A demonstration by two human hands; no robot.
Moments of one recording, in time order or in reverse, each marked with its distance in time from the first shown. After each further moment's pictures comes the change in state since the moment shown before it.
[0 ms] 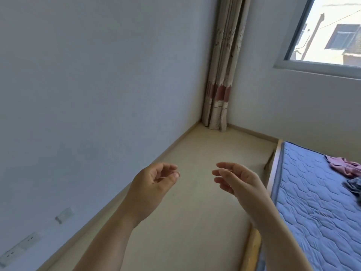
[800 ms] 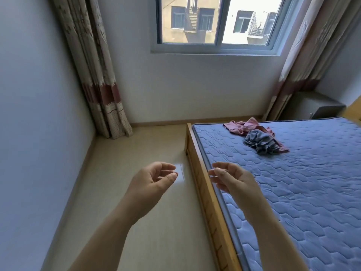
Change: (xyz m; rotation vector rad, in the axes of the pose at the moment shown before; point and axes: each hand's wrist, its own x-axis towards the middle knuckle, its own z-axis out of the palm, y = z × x) left_hand 0.416 0.018 0.168 -0.007 -0.749 0.169; right_hand 0.261 0.023 -0.096 -0.036 0.695 0.130
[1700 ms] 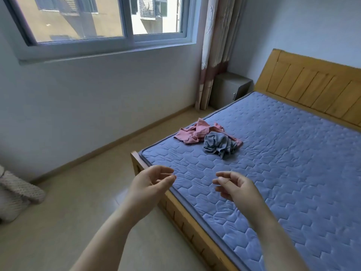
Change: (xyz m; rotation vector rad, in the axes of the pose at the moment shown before) left_hand 0.521 0.008 0.002 -0.014 -0.555 0.079; right_hand 0.389 0.008 0.018 0.047 0.590 0.246
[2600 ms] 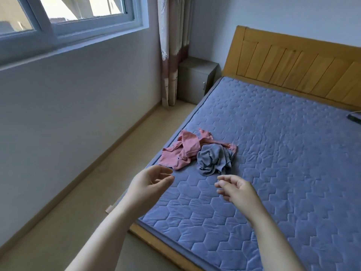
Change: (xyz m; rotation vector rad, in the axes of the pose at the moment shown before) left_hand 0.452 0.000 -0.074 0.210 -0.336 -0.017; right_hand 0.368 -0.034 0.101 0.050 0.335 0.211
